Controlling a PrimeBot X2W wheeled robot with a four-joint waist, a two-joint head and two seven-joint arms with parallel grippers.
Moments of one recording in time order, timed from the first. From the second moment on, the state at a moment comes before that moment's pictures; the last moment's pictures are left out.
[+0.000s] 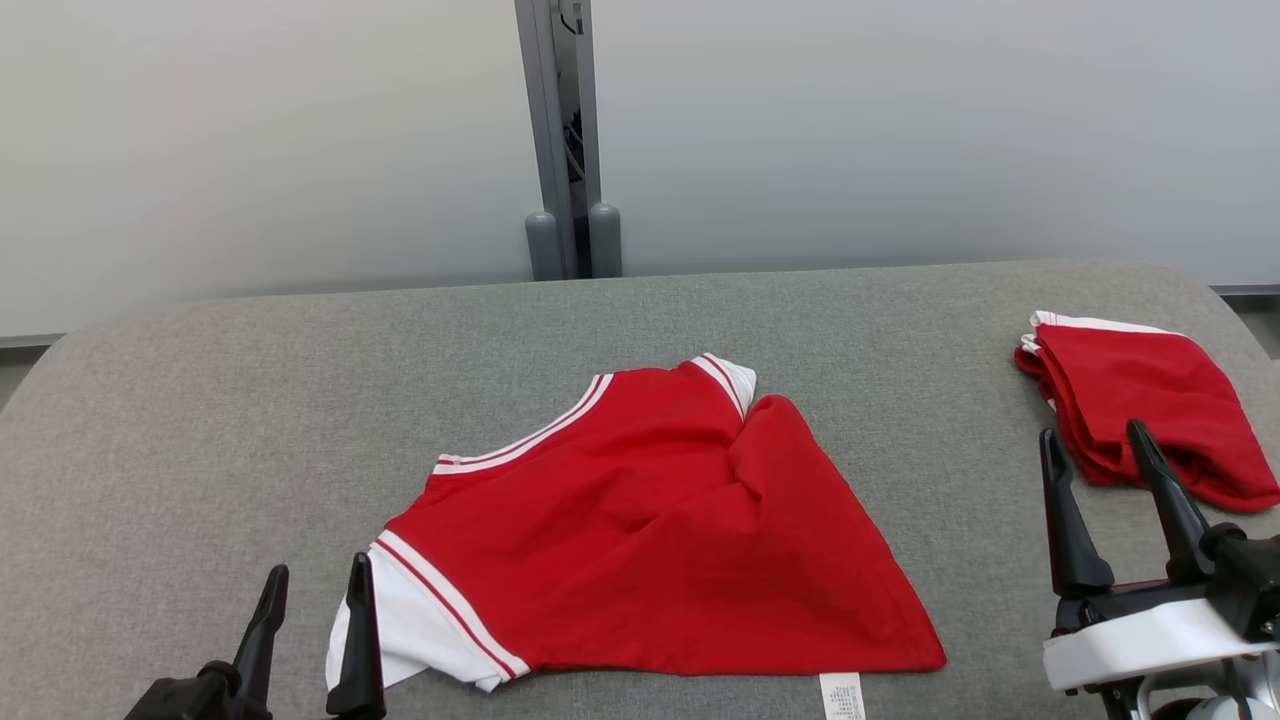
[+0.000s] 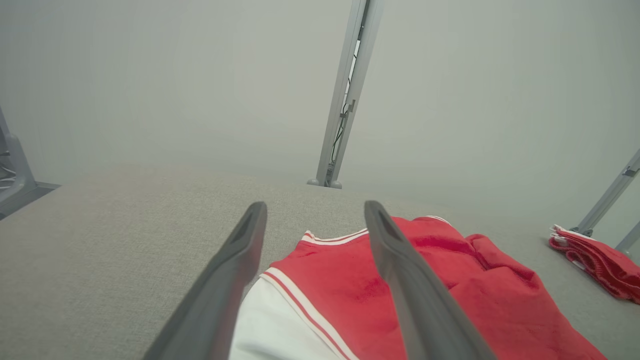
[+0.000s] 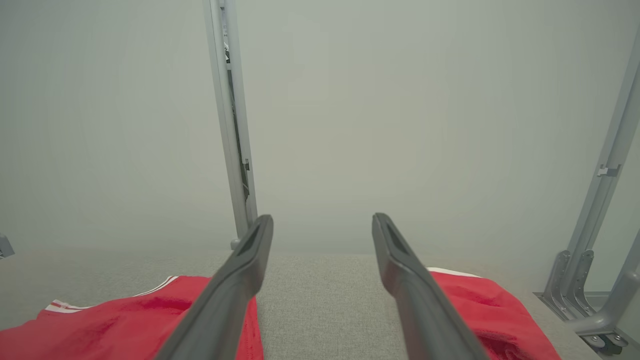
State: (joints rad) left arm 0.15 0.37 -0.38 -0.12 -0.65 0.37 -0.26; right arm -0.02 -0.05 -0.05 0.02 0.12 0.13 -0.17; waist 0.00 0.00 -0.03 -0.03
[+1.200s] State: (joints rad) left arm 0.19 0.33 -0.38 -0.03 -0.76 0.36 -0.18; right arm -0.03 -0.05 -0.04 0.10 0.11 0.13 -0.17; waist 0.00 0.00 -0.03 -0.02
